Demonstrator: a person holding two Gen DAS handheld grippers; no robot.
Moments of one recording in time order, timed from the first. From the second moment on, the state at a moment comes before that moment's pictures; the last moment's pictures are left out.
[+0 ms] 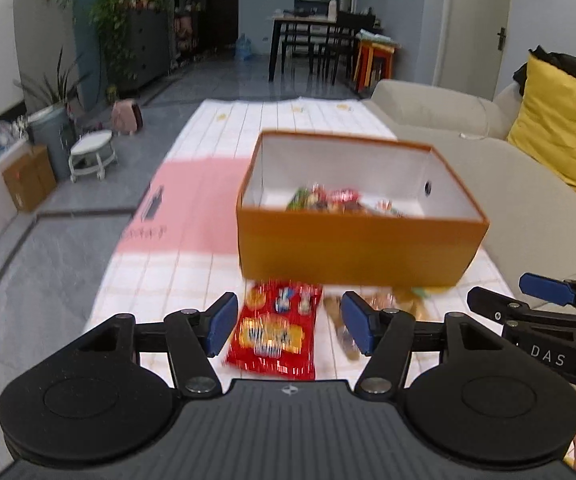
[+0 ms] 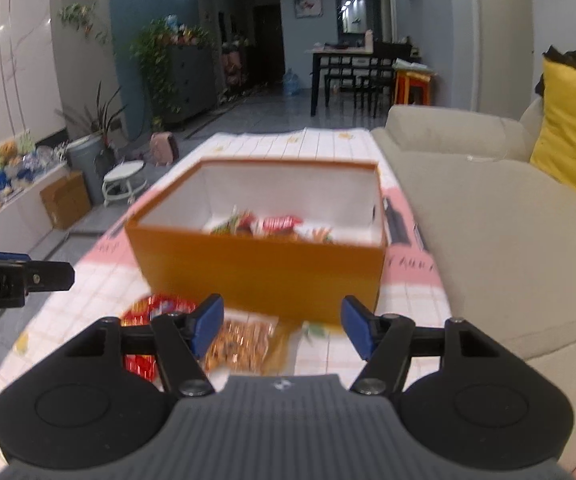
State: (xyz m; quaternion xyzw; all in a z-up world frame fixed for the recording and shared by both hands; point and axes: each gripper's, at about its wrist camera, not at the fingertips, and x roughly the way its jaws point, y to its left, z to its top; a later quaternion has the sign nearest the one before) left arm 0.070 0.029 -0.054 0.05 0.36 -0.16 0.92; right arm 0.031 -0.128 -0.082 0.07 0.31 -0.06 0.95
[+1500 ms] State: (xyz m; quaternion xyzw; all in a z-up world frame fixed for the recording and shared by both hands) left arm 0.162 0.020 -0.163 0.08 0.46 -0.18 0.87; right arm 0.116 -0.150 -0.180 0.18 0.41 -0.02 0.89
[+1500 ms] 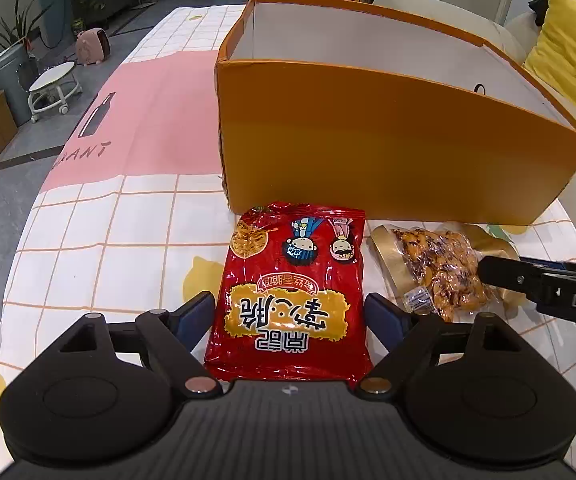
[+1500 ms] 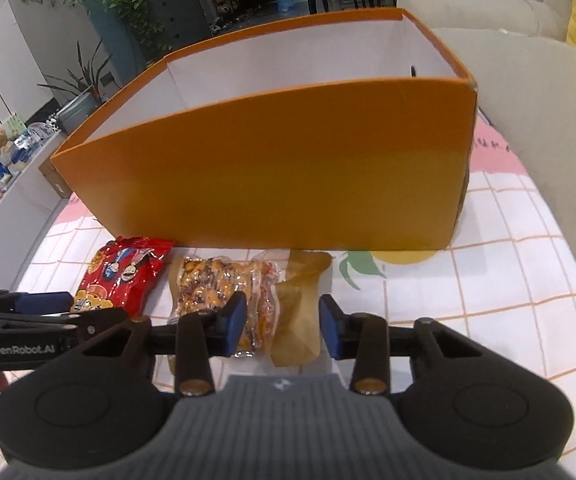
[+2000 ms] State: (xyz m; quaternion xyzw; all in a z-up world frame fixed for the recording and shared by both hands) left arm 0.158 0.010 -0.168 0.06 0.49 -0.17 0.86; right arm 0.109 -0.154 -0.184 0.22 0.42 -0.01 0.88
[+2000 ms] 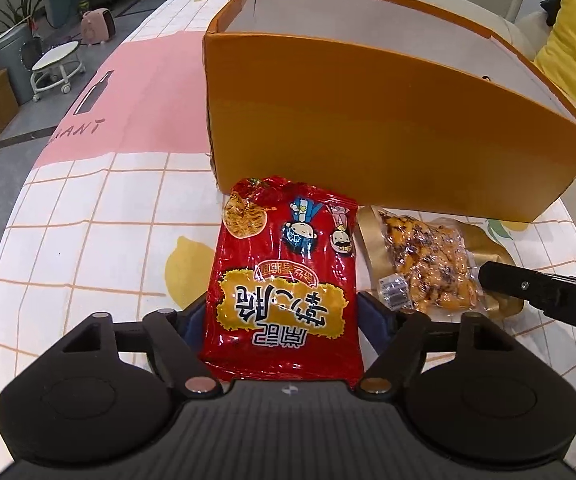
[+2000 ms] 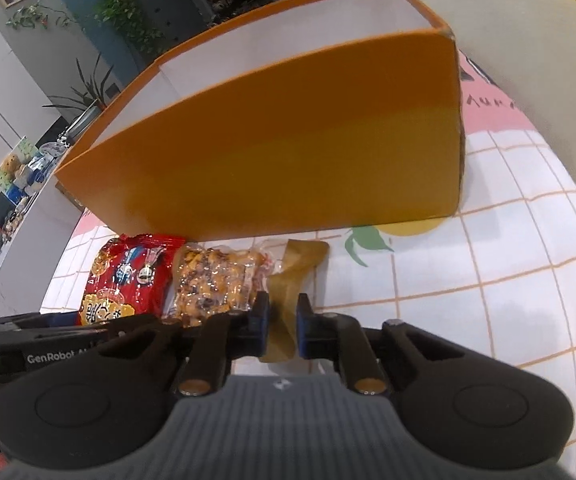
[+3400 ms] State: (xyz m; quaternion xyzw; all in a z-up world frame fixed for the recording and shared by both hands) left arm 0.080 0.007 -0.029 0.02 0.41 -0.17 0.90; right arm 0.039 -0.148 -0.023 0.11 0.29 -0.01 0.95
